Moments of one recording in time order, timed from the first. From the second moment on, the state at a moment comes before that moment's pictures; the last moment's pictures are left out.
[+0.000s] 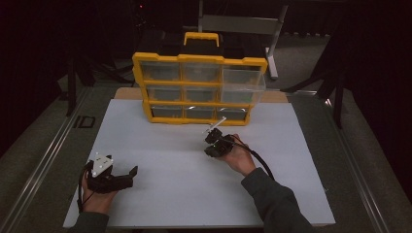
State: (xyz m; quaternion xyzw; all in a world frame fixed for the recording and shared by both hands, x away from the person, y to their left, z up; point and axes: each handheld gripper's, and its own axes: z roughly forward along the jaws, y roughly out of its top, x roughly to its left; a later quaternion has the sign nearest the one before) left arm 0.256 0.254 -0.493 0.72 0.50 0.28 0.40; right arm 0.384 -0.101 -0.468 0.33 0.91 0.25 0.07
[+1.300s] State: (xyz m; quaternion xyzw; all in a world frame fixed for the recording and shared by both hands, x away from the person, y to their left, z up) left arm 0.256 0.254 -0.493 0.72 0.49 0.28 0.40; right arm 0.371 -0.125 -0.409 0.33 0.90 0.29 0.06
